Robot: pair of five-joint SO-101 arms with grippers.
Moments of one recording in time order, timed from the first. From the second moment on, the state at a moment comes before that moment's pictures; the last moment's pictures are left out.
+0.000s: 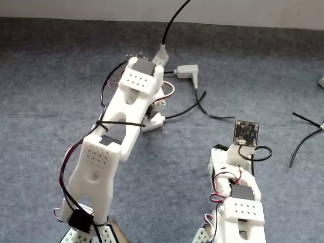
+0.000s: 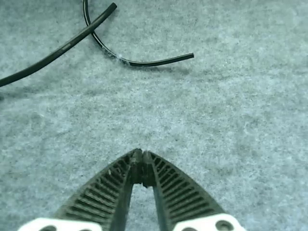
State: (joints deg) left arm 13.2 56.0 -46.1 99.3 41.9; right arm 4.5 -64.4 92.1 23.2 1.2
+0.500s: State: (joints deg) left arm 11.9 56.5 -44.6 100.0 42.1; right arm 4.5 -64.4 92.1 23.2 1.2
